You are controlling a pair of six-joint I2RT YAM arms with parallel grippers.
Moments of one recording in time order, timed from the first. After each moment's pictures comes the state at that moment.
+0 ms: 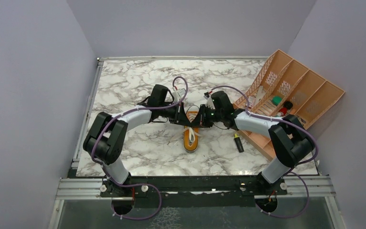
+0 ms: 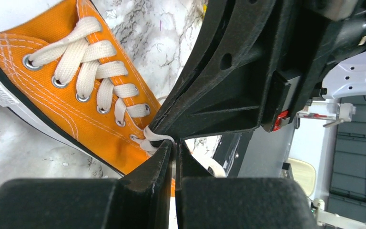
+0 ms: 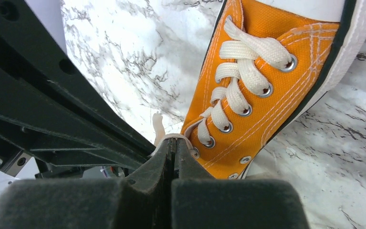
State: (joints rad) left arm -0.46 1.70 0.95 -0.03 0.92 -0.41; right arm 0.60 1.64 0.88 0.04 -0.46 0.74
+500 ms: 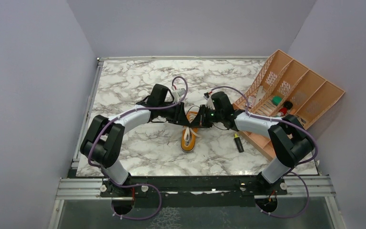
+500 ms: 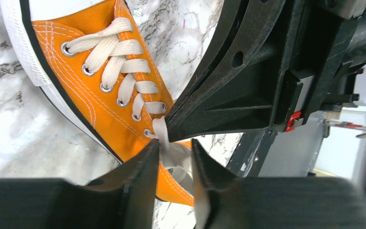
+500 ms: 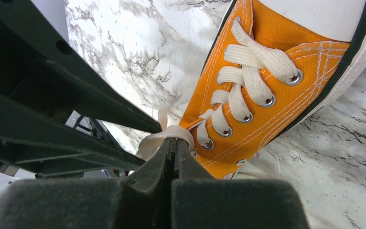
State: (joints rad) left arm -0.47 1.64 0.96 -0.13 0.79 -0.34; right arm 0.60 1.64 0.86 0.10 -0.48 0.76
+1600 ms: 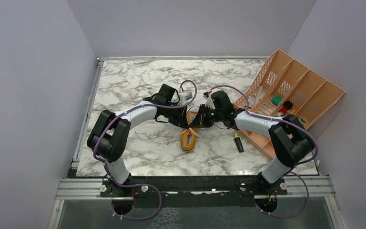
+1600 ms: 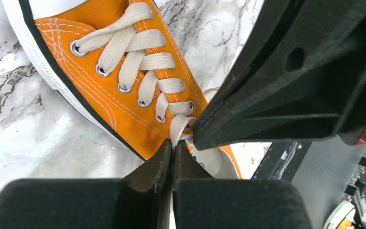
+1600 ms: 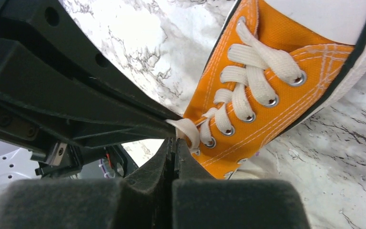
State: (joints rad) left arm -0.51 1.73 1.08 -0.33 0.69 -0.11; right arm 0.60 1.64 0.87 0.07 -0.49 0.73
